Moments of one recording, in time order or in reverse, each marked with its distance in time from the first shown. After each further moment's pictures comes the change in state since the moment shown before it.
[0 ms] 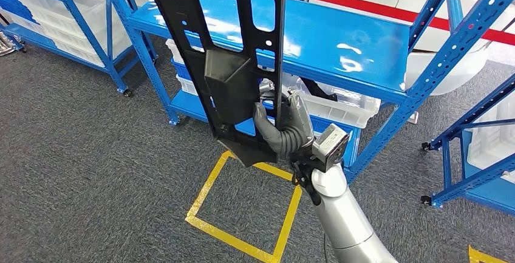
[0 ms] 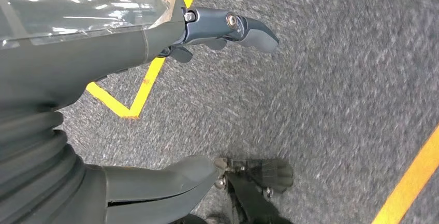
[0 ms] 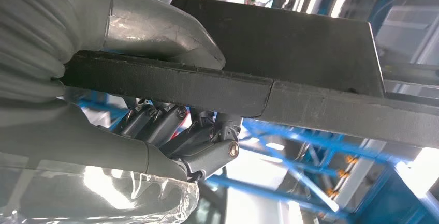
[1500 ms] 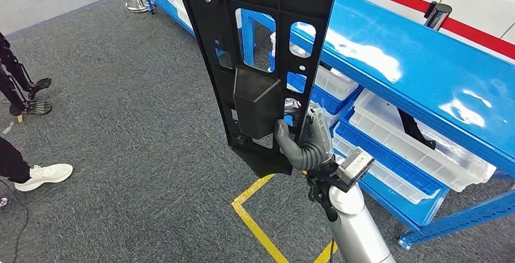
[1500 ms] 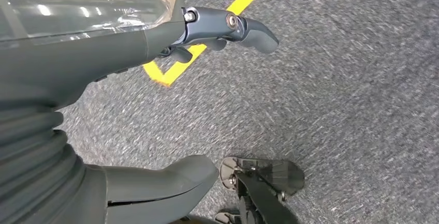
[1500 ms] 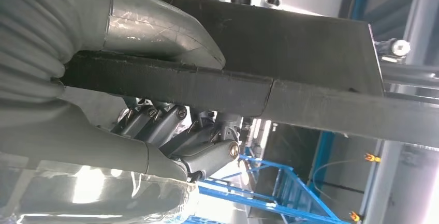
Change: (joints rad) left arm 0.006 0.016 -0.002 0.000 -0.044 -0.007 0.003; right arm 0.127 -0.037 -0.071 -0.084 -0.007 0.043 -0.045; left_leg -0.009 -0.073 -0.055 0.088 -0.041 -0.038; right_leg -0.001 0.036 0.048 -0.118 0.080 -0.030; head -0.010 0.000
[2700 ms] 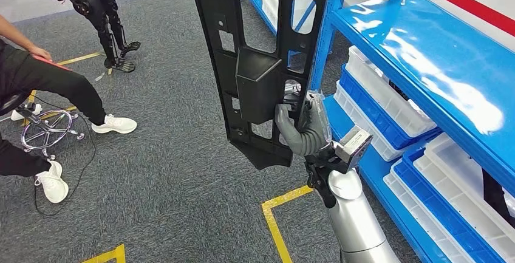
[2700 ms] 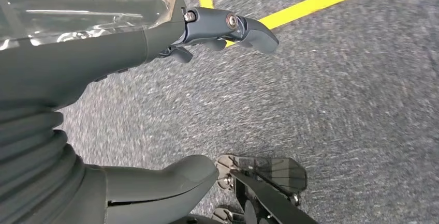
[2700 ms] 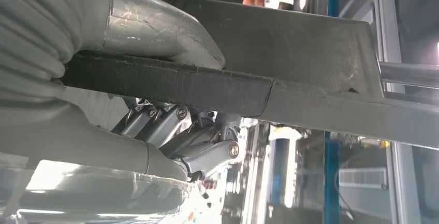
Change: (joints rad) left arm 0.003 -0.004 0.046 0.000 0.024 0.029 0.030; right arm -0.069 0.020 -0.033 0.069 -0.035 0.029 0.039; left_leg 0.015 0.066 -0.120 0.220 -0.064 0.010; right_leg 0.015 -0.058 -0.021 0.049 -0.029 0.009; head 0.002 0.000
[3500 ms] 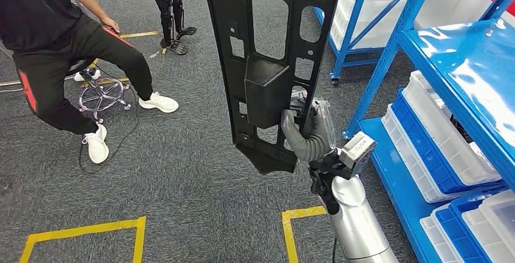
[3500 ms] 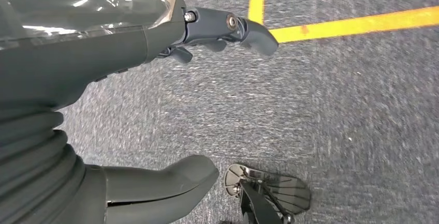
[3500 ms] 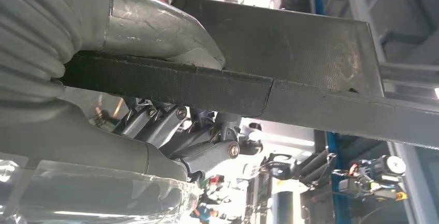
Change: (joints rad) left arm 0.006 0.011 0.035 -0.003 0.011 0.024 0.005; right arm 0.036 -0.005 -0.004 0.004 -0.008 -0.009 -0.012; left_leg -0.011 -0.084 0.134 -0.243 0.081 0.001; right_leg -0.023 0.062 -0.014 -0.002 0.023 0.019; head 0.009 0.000
